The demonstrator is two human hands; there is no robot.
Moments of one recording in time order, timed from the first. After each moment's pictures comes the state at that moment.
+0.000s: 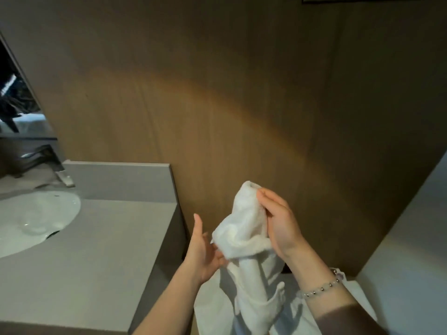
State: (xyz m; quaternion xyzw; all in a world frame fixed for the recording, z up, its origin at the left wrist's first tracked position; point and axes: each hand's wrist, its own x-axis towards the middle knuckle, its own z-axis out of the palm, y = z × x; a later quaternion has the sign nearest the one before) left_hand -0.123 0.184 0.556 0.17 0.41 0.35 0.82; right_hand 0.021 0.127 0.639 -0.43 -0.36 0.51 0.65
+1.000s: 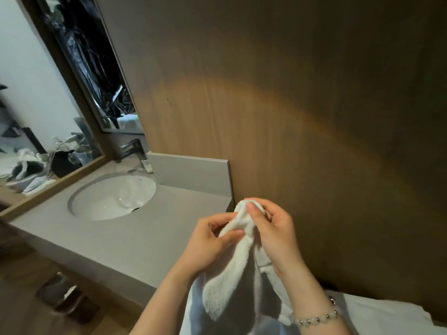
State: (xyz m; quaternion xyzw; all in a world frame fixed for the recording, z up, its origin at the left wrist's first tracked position) left_hand -0.194 0.126 0.632 0.63 0.42 0.46 0.46; right_hand -0.059 0.123 0.636 -0.41 -0.45 0.49 0.63
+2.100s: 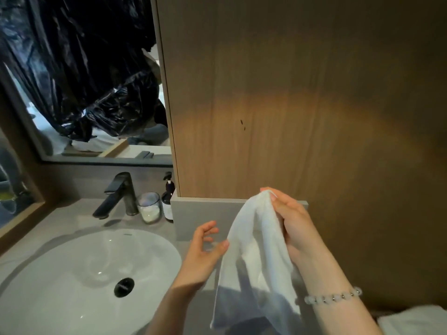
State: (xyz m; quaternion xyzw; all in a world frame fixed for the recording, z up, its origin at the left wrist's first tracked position) left_hand -0.485 0.410 0.585 0.63 0.43 0.39 0.52; right_hand -0.332 0.354 0.683 -0.44 -0.28 0.50 0.69
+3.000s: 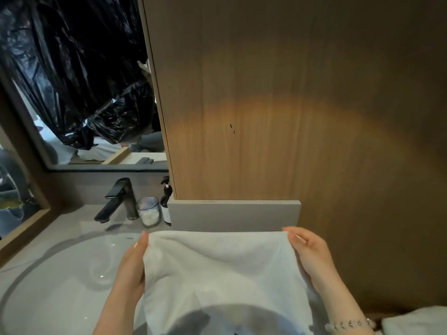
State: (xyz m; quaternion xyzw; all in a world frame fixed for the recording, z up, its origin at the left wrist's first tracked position) left_hand -0.561 0.425 0.591 0.33 0.53 0.49 0.61; right_hand -0.273 0.322 0.605 -0.63 -0.29 0.35 0.63
